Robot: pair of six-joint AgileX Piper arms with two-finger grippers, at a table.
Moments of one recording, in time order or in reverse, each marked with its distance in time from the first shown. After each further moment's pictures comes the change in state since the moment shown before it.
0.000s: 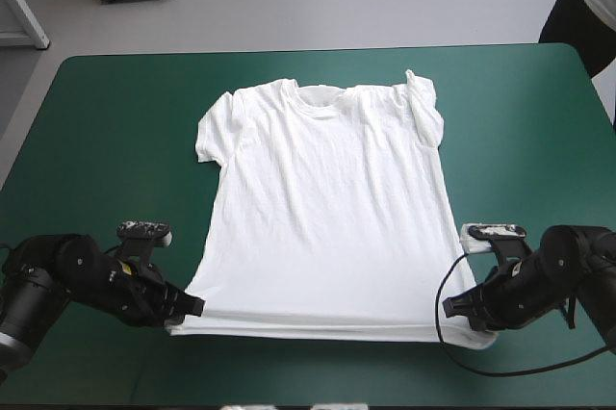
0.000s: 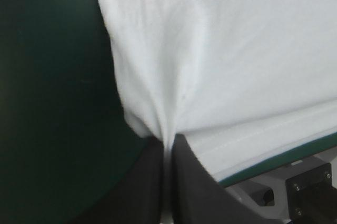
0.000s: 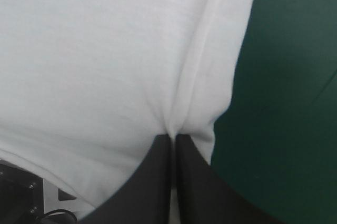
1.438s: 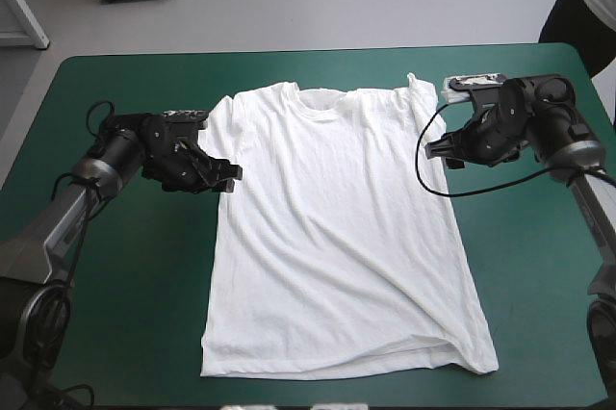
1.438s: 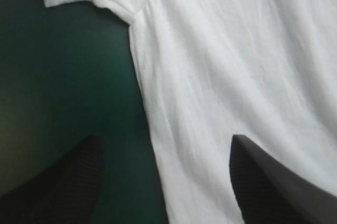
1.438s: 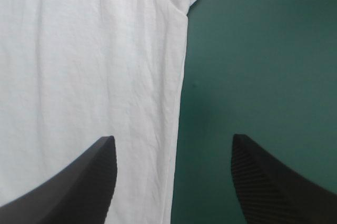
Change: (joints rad) left arm -0.019 0.679 -0.552 0.090 -0.312 -0.050; right arm 0.000 0.557 -0.761 -0.212 -0.121 0.056
